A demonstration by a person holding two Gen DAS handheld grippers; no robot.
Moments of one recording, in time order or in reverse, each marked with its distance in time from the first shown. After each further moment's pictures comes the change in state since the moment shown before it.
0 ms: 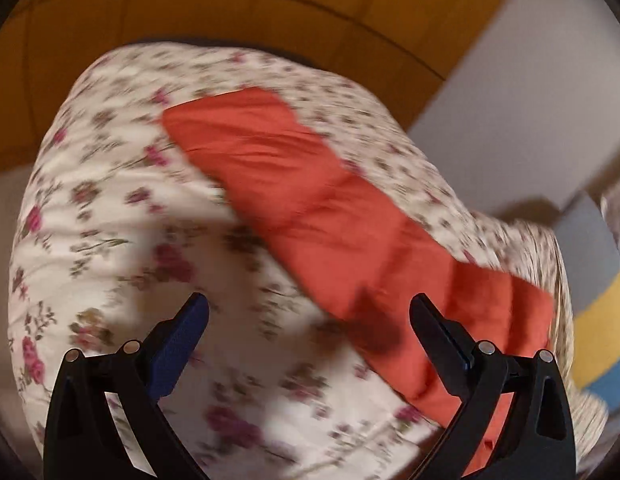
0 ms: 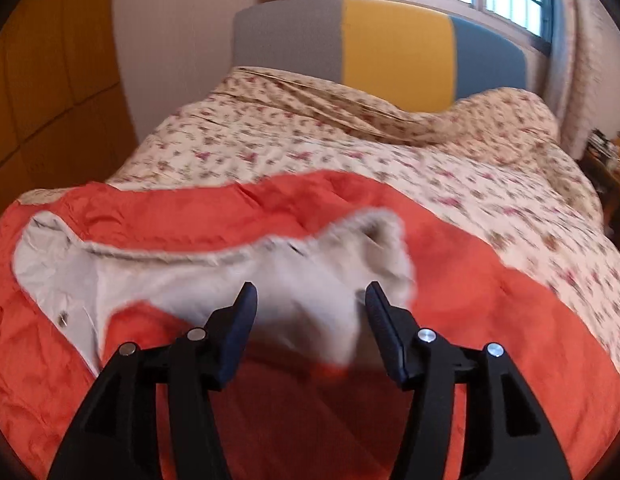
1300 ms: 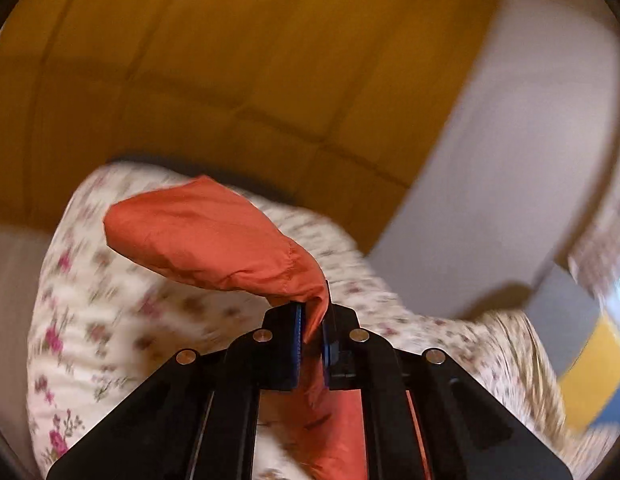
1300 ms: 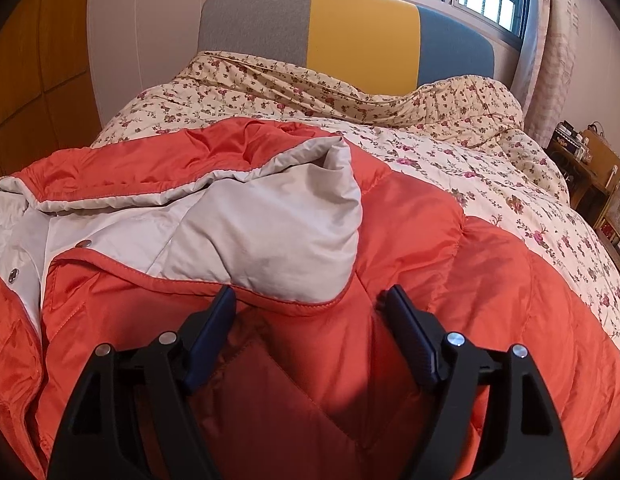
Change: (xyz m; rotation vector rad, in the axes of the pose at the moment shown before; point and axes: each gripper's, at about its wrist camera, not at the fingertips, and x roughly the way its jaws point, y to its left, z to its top) left arm -0.079 -0.034 0.027 0.114 -0.467 -0.139; right arm 0.009 -0.008 -0.032 0.008 0.027 -0.113
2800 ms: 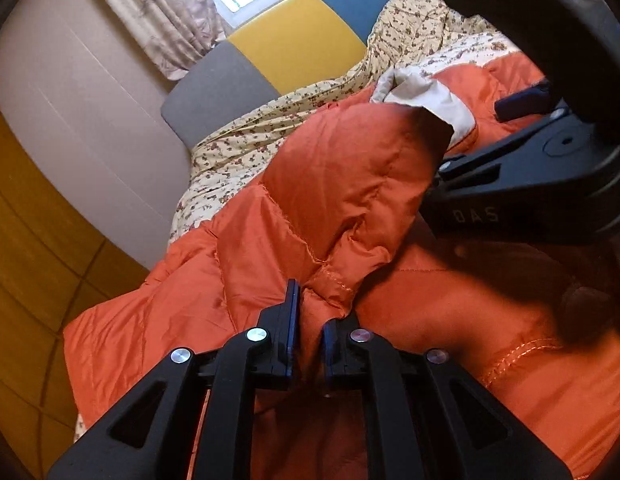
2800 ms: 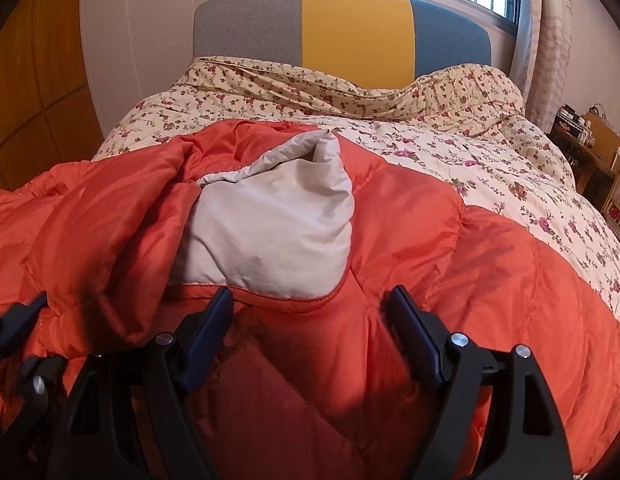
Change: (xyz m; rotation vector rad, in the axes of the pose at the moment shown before) left arm -0.117 -0.272 -0.318 1.426 0.190 -0.654; right arm 0.002 -0.008 0.000 0.061 -0.001 0.041
